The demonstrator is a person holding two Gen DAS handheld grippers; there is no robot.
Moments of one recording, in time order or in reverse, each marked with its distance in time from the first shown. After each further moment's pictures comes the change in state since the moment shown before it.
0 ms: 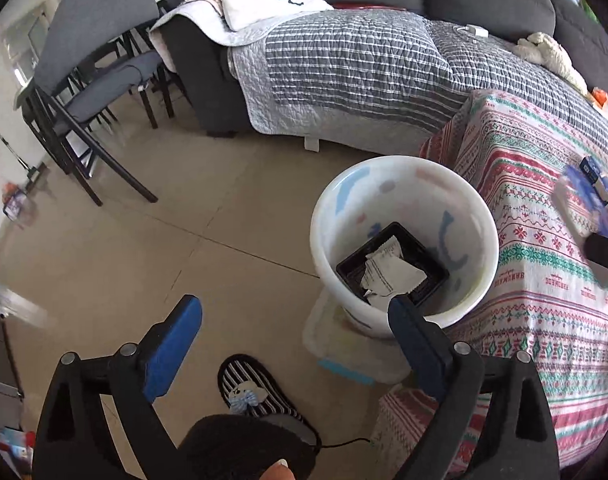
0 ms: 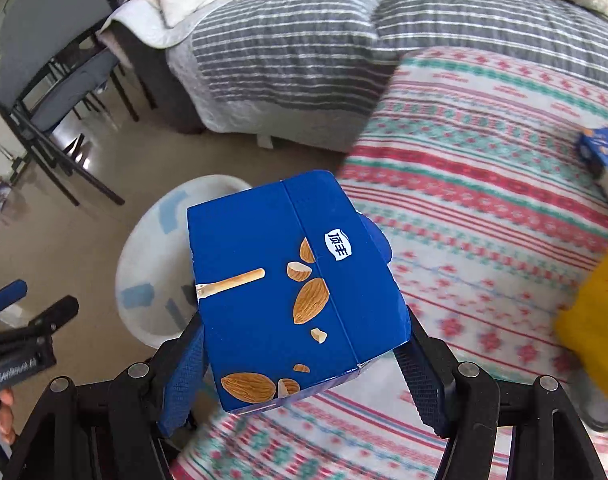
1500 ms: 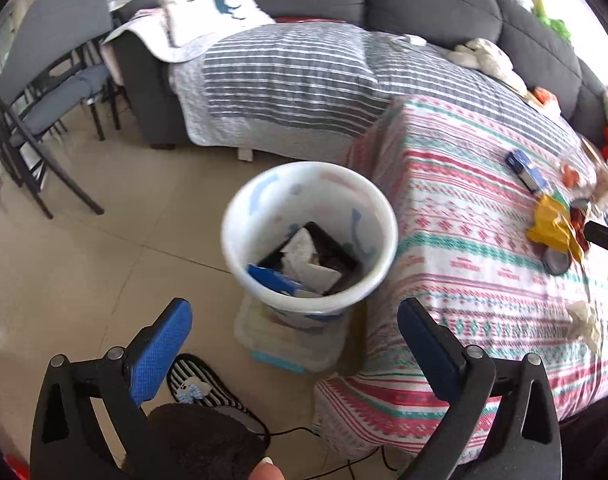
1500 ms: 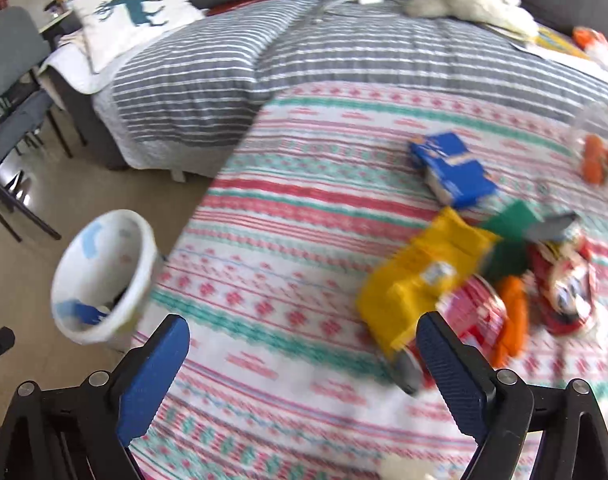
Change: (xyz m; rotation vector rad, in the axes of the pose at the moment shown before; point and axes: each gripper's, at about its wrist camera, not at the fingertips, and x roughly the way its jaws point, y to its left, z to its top) left arm -0.044 -0.044 -0.014 0.069 -0.036 -0.209; right arm -0.108 -0.096 -0.037 0.109 -0.086 -0.244
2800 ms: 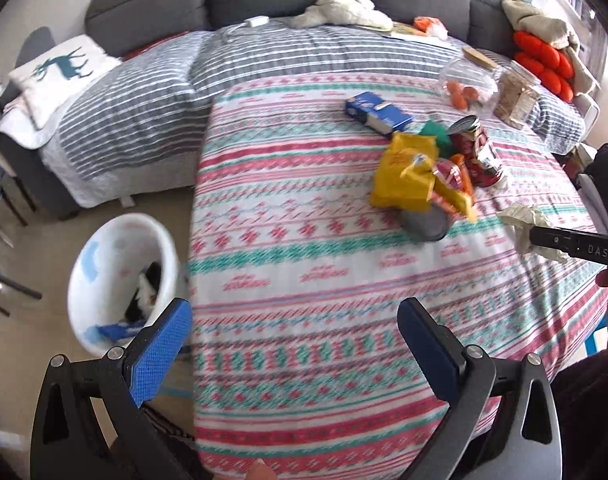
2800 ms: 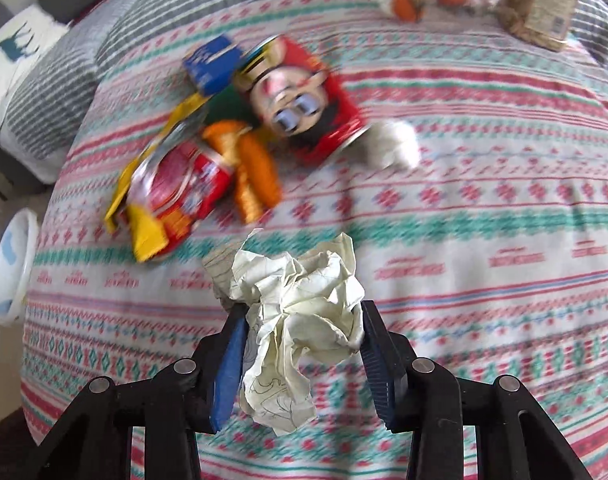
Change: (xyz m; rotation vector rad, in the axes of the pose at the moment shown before) left arm -0.005 -0.203 0.010 0.338 0.025 -0.189; right arm -0.032 -0.160 -0.075 0.318 0.120 -0.102
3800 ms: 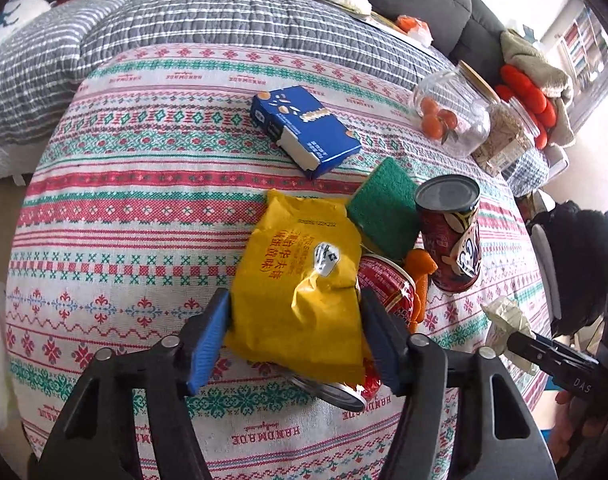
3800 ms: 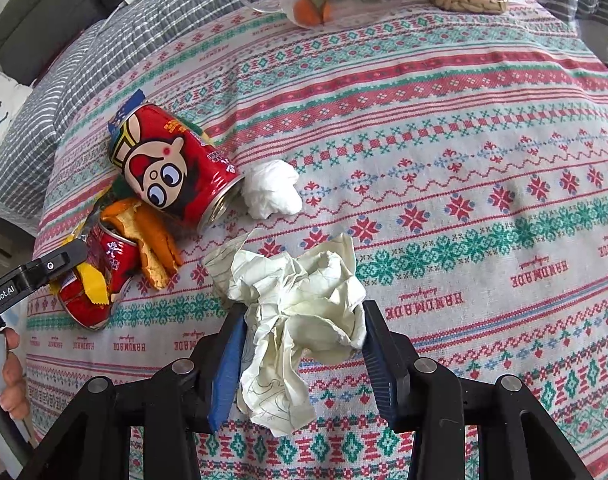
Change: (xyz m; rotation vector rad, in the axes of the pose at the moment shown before) left arm 0.125 -0.059 0.097 -0.169 0.097 -0.308; right arm 0.006 -0.069 0.023 0.133 0.012 0.038
